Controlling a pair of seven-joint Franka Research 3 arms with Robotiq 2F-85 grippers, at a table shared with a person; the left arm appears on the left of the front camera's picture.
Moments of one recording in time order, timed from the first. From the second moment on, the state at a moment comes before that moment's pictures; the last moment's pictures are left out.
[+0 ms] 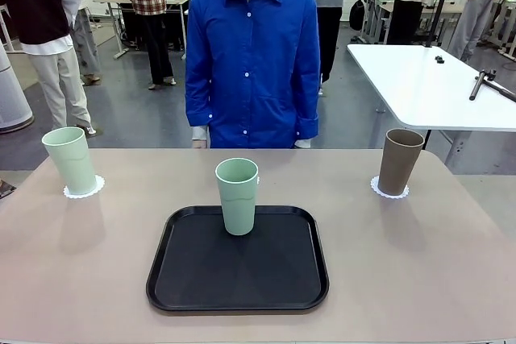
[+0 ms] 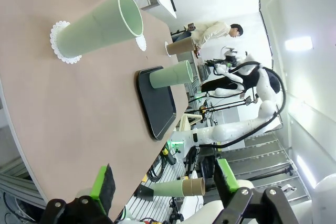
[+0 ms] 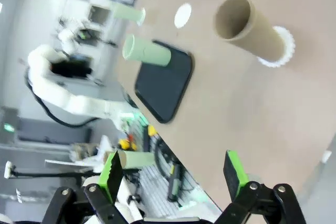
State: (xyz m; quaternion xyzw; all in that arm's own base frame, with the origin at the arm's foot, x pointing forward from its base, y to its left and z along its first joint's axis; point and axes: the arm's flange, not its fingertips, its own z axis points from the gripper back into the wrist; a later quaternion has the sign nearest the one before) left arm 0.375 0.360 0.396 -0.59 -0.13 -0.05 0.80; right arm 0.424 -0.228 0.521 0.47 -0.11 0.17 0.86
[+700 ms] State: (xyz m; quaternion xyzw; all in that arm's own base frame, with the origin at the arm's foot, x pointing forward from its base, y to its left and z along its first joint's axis) left arm 0.375 0.359 0.396 -0.59 -0.13 -0.05 0.80; right arm 0.430 0.017 0.638 0.16 -0.12 0.41 0.89
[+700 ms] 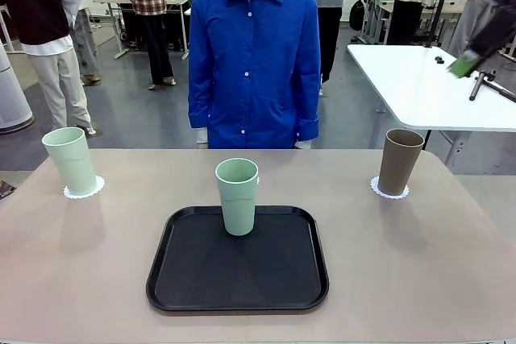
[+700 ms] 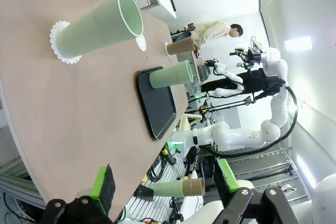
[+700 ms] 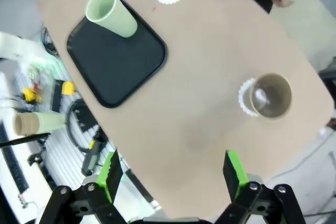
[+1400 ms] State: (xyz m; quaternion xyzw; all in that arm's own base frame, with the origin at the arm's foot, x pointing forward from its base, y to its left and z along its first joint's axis) left arm 0.375 0.359 0.396 -0.59 -0.13 -0.05 0.80; right arm 0.452 0.167 0.516 0.09 -0.07 0.52 0.85
